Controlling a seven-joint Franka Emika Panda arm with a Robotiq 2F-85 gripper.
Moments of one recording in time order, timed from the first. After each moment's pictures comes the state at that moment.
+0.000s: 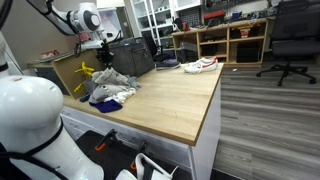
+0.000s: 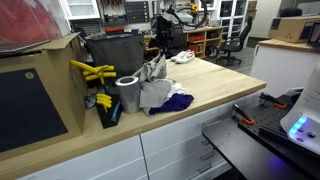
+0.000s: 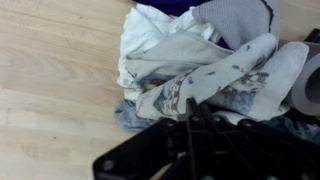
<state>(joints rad) 0.29 0.11 0.23 -2.09 0.08 2.27 0.22</state>
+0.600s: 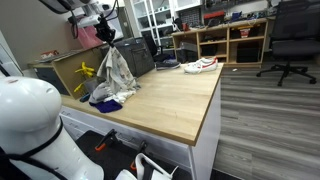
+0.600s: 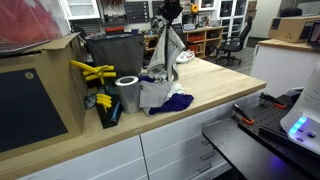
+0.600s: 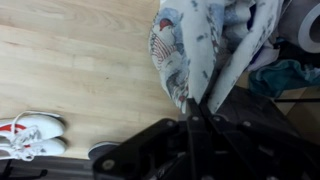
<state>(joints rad) 0.22 -0.11 0.20 -2.08 0.00 2.23 0.22</state>
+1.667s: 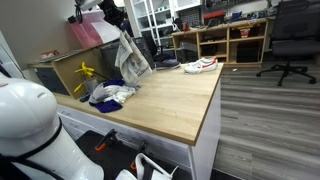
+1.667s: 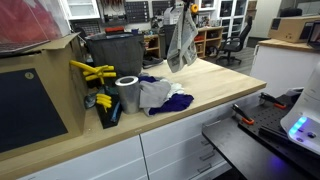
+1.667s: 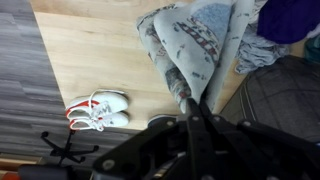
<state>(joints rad) 0.09 -0.25 0.18 -2.08 -0.10 2.16 0.22</state>
